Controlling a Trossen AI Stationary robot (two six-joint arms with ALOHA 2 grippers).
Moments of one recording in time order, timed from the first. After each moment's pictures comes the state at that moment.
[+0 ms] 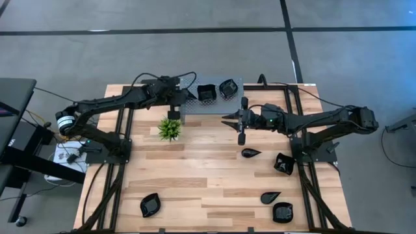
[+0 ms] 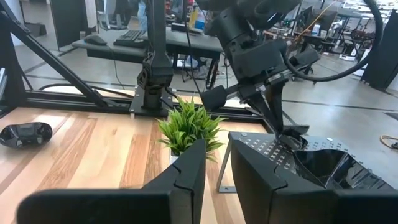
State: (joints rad) left arm 0.48 1.37 0.96 -0.30 -0.10 0.79; right arm -0.12 1.20 0.62 0.51 0.03 -0.15
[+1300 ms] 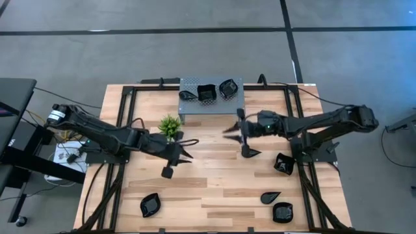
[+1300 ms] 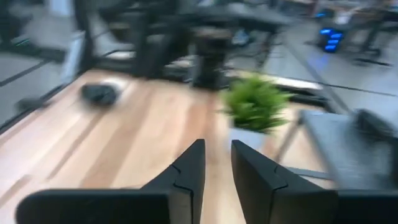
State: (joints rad) left arm -0.29 1.20 0.73 -0.02 -0.08 0.17; right arm -0.03 1.20 0.62 0.37 -0.08 -0.16
